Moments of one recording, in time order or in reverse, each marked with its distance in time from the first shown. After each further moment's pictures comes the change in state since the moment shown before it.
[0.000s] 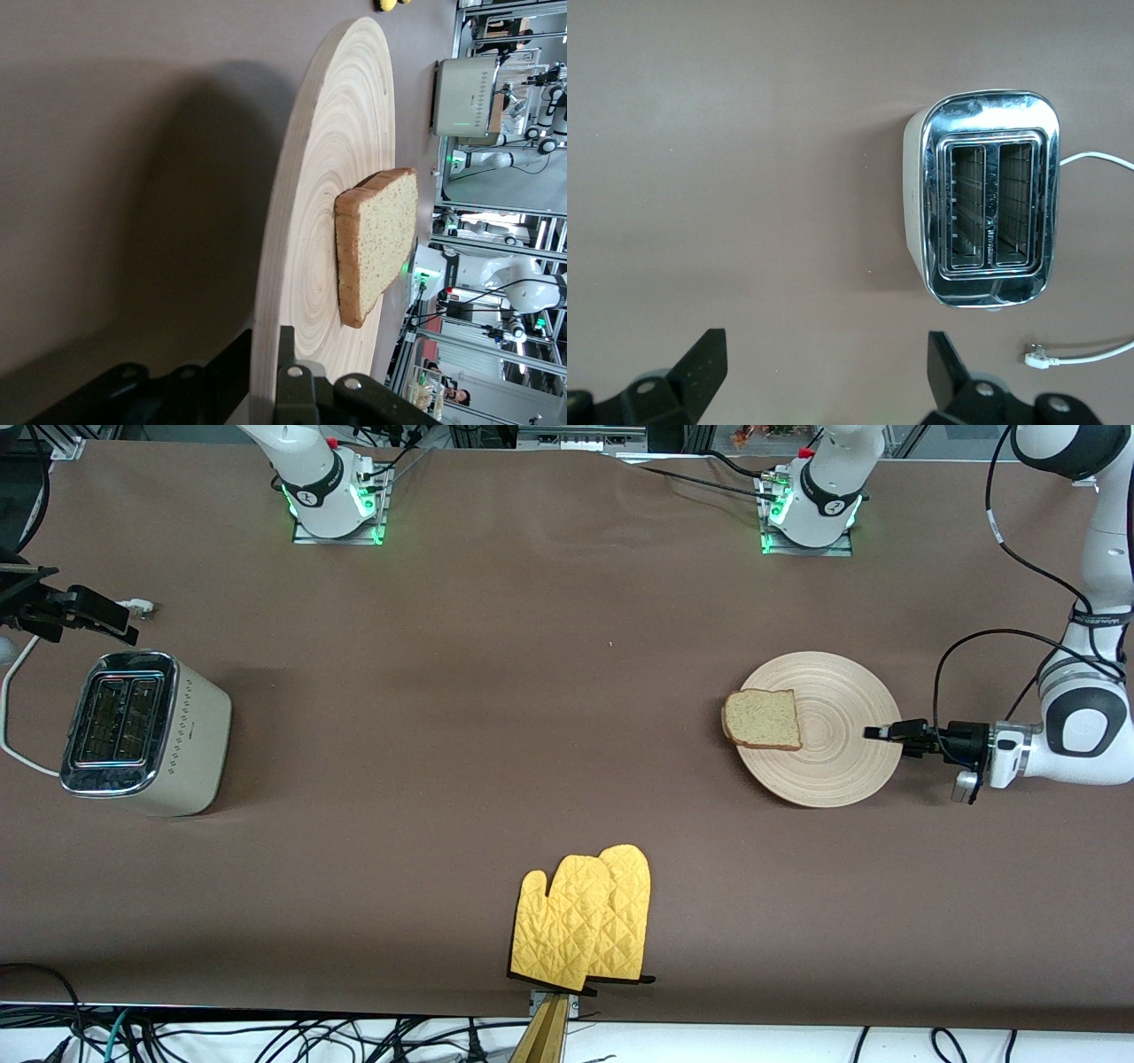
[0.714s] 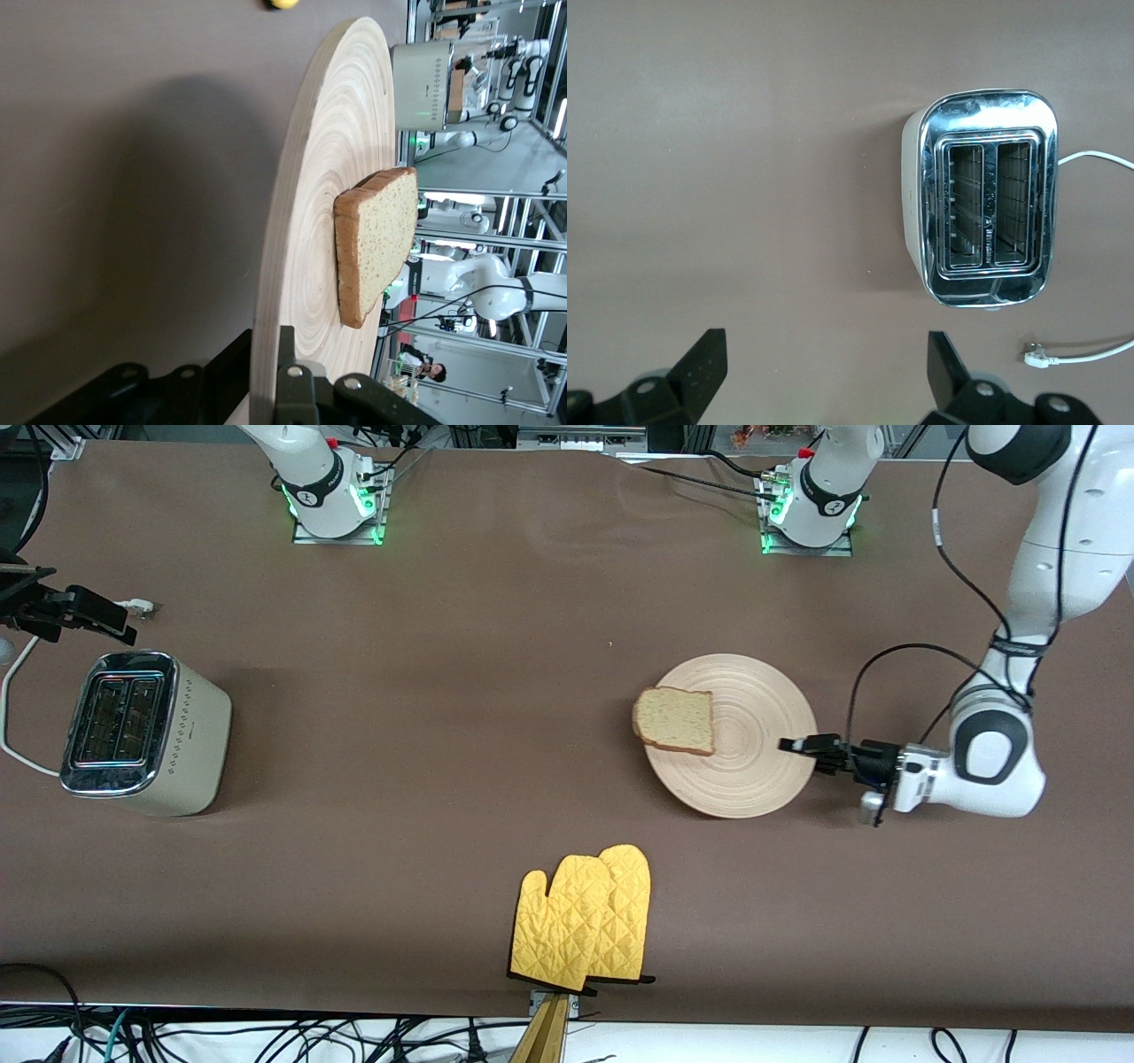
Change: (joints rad) left arm -0.260 0.001 -0.066 -0.006 -0.193 0.105 -0.054; right arm 0.000 0.000 -0.003 0.000 0.000 0.000 0.000
